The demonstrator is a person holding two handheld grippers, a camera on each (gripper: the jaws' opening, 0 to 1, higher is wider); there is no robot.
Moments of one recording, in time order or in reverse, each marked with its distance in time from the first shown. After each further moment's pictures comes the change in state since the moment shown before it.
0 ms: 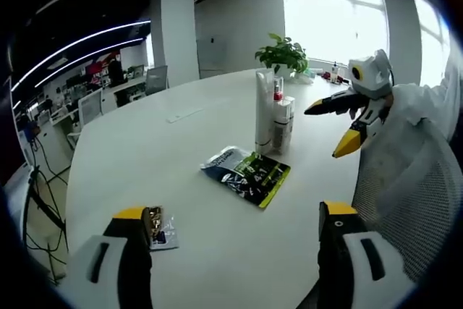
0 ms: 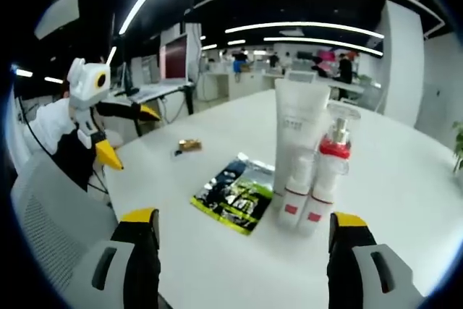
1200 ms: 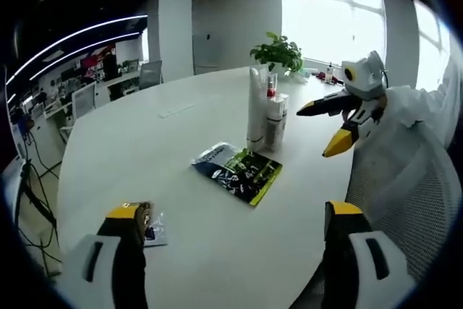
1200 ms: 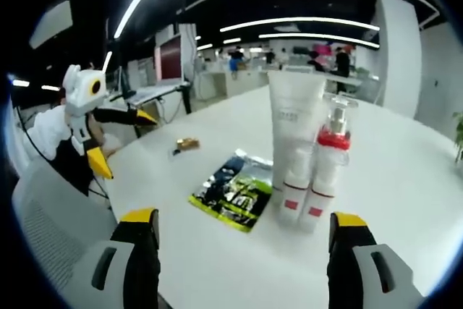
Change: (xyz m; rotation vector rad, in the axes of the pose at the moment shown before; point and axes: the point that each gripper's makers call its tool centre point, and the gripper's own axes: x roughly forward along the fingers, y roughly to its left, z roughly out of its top) left arm 0.001 -0.010 -0.002 -0.027 0.015 -0.050; right arm 0.005 -0.002 -0.008 0.020 0.030 -0.001
